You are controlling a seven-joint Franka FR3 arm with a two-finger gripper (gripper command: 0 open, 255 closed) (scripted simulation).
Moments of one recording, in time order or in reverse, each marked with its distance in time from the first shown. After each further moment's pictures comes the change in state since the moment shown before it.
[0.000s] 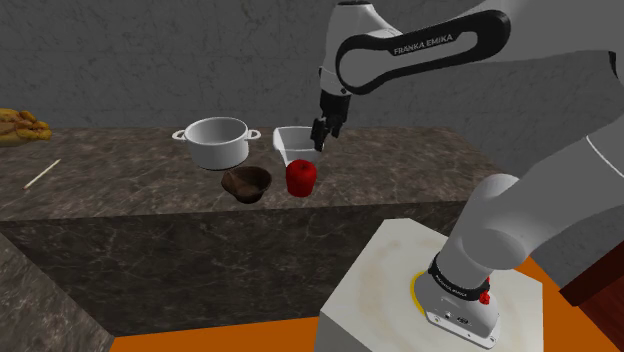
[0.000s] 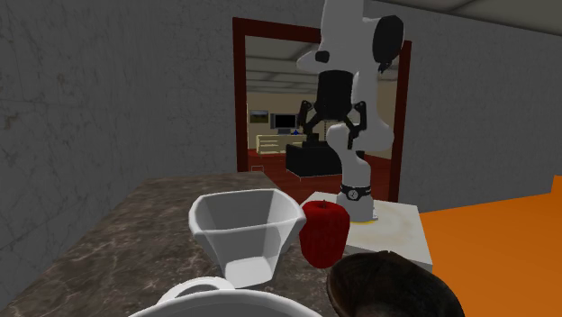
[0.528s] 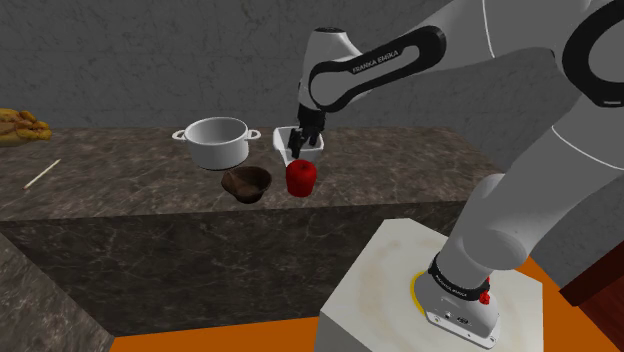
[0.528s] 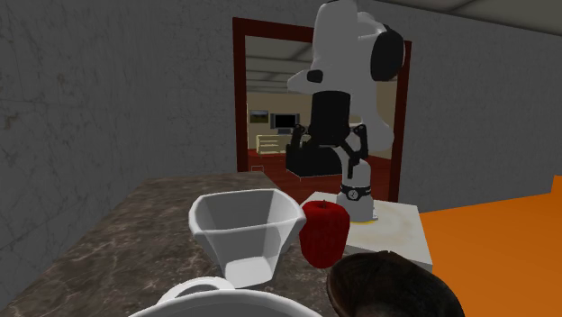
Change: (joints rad) arm 0.019 0.227 -0.011 0.062 0.053 0.220 -0.023
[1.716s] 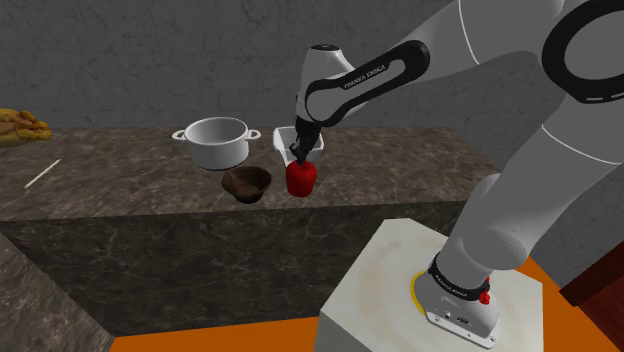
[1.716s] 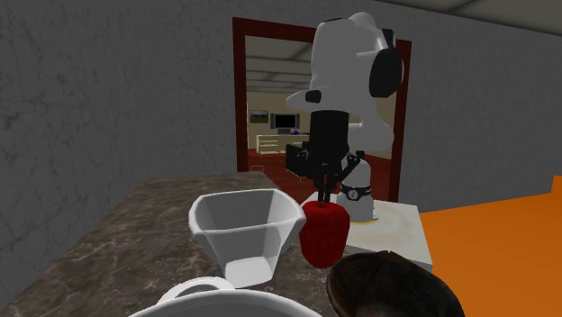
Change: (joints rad) arm 0.001 0.064 -0.001 -0.031 0.004 0.097 -0.002
